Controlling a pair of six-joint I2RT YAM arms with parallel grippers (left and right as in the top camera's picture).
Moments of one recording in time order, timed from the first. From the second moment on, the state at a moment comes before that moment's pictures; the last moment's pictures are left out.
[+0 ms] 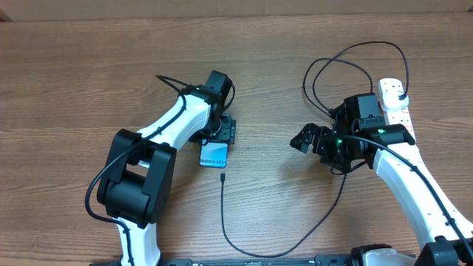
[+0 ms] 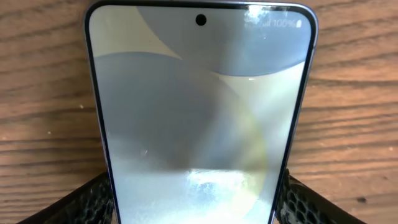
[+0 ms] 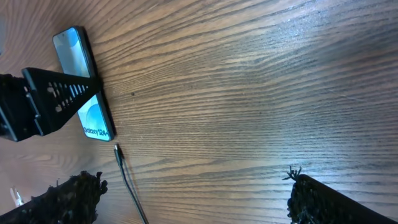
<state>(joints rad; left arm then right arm) -0.41 2.03 1.37 -0.83 0.06 -0.34 0.13 1.40 0.93 -0.81 -0.44 0.49</state>
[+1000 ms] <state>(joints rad) -0.28 2.05 1.39 -0.88 0.95 -0.28 0.46 1.53 0.93 -0.54 -0.51 0.61</state>
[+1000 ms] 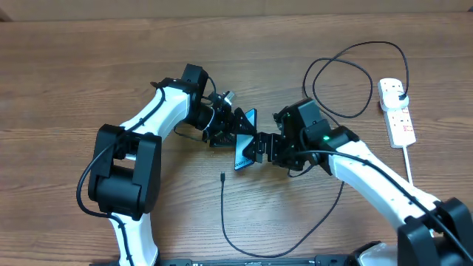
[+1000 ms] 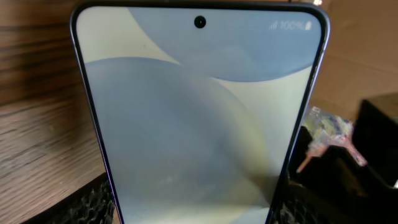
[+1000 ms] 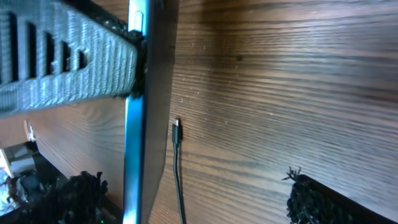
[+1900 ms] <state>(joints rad) -0.32 2.05 1.40 -0.86 0.99 -0.20 0.49 1.56 0.93 -0.43 -0.49 0.71</state>
